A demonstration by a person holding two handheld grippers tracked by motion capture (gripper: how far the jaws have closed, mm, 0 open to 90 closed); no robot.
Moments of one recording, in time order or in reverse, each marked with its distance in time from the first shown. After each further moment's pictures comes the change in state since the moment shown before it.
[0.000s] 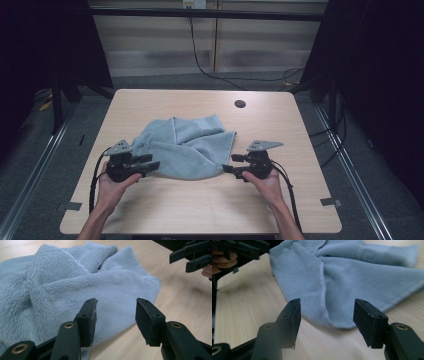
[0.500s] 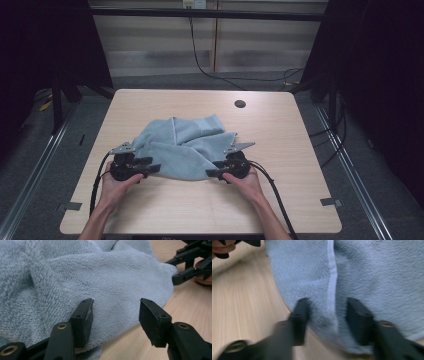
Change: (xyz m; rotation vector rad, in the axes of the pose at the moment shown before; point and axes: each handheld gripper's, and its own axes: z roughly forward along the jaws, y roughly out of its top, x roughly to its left) left arm 0.019 -0.020 0.018 0.068 -0.001 -0.033; right arm -0.002 -0.014 0.064 0.136 0.053 0.002
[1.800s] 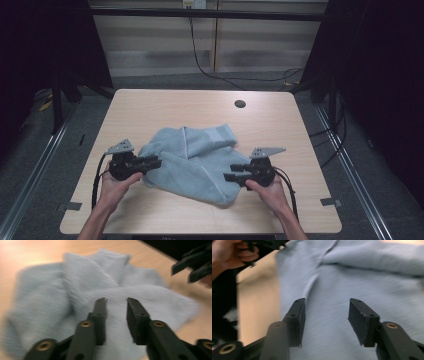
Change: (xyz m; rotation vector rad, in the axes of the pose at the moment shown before) left arm -0.014 0.027 -0.019 -0.113 0.033 0.029; right arm 0.006 -0.008 -0.076 -0.096 0.001 0.030
